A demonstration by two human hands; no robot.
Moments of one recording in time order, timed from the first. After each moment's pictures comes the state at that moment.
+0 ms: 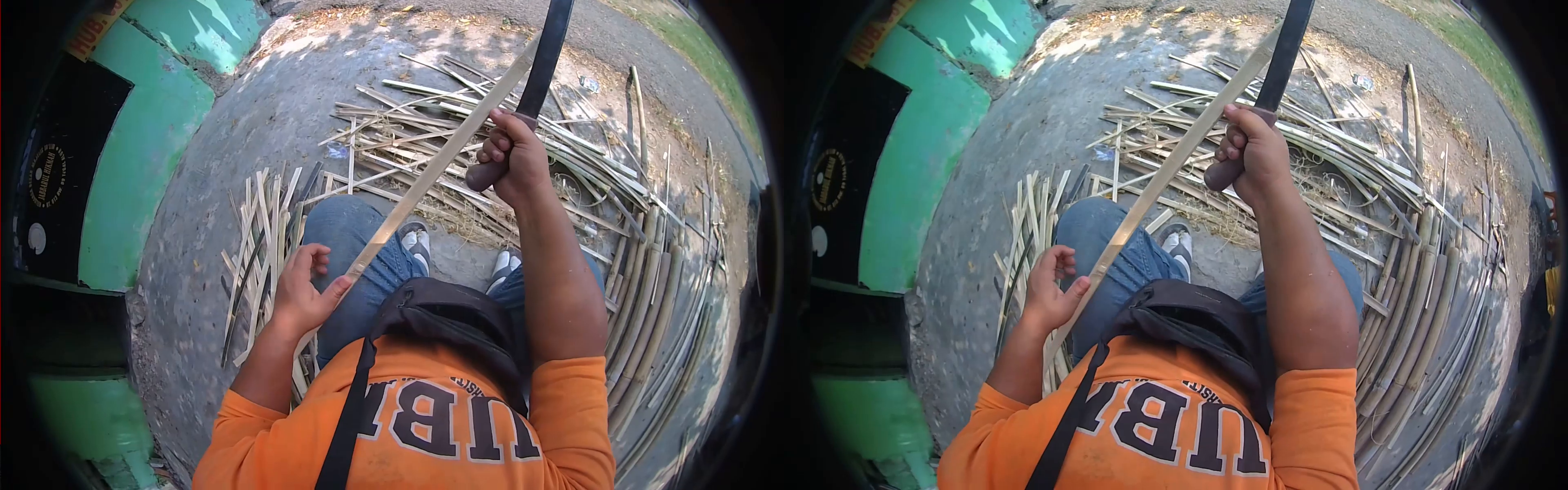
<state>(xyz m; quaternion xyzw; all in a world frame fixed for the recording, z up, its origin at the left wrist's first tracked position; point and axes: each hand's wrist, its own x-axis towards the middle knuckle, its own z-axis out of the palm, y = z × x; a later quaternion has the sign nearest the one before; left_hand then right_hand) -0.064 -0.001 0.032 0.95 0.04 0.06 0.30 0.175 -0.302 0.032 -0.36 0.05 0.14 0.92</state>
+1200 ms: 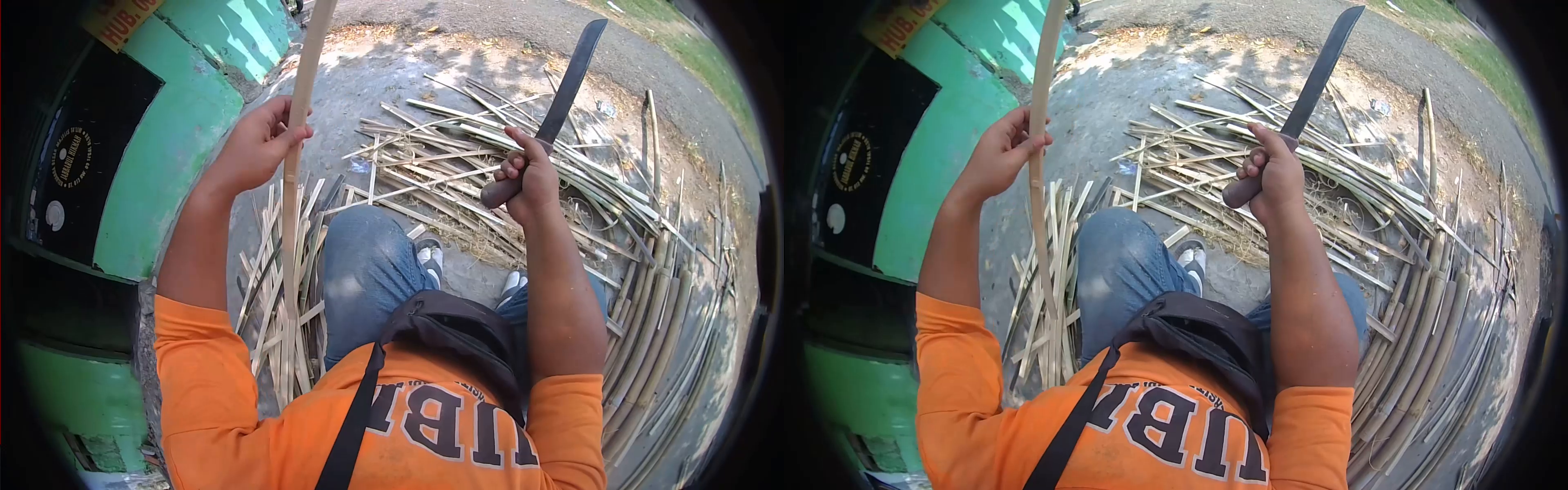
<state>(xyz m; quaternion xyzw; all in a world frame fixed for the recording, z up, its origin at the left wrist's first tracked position) 0.089 0.045 0.202 0.95 -0.03 0.05 0.32 0.173 -0.309 0.034 -0.34 0.08 0.12 0.93</state>
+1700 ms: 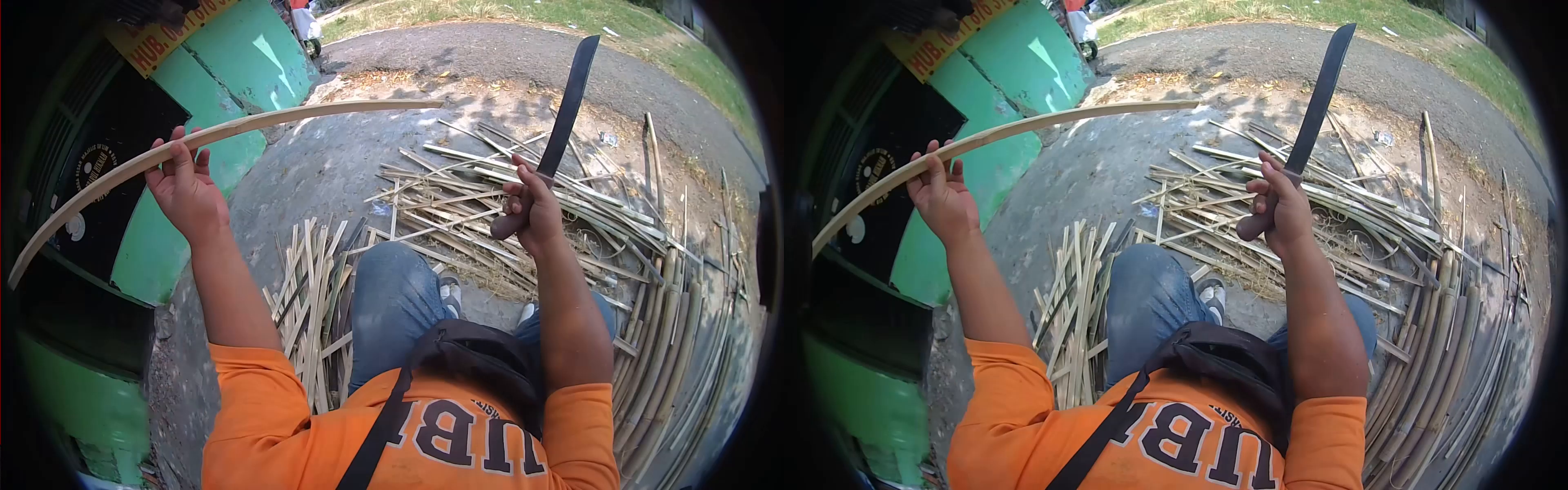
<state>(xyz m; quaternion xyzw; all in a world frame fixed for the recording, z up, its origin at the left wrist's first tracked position) 0.031 0.078 0.271 0.60 -0.09 0.58 0.55 0.162 -0.310 0.043 -0.38 -0.02 0.12 0.92</state>
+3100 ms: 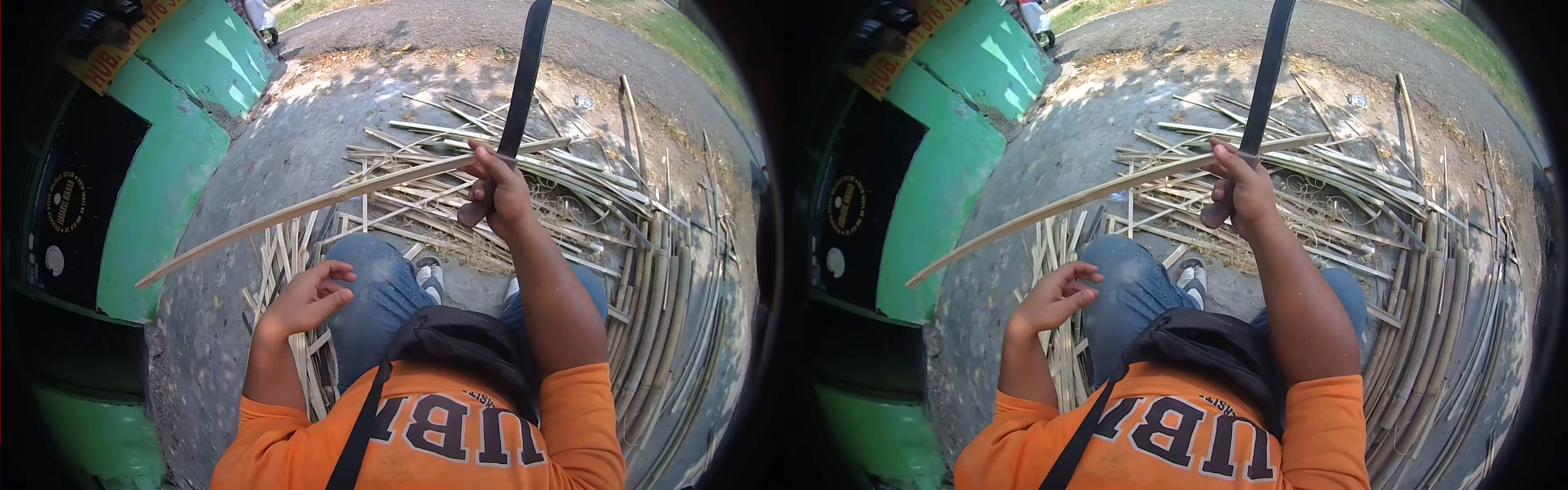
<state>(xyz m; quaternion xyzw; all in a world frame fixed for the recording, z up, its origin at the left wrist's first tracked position) -0.024 0.028 0.087 0.82 0.02 -0.14 0.55 0.168 -0.296 0.024 -0.43 0.00 0.12 0.89</state>
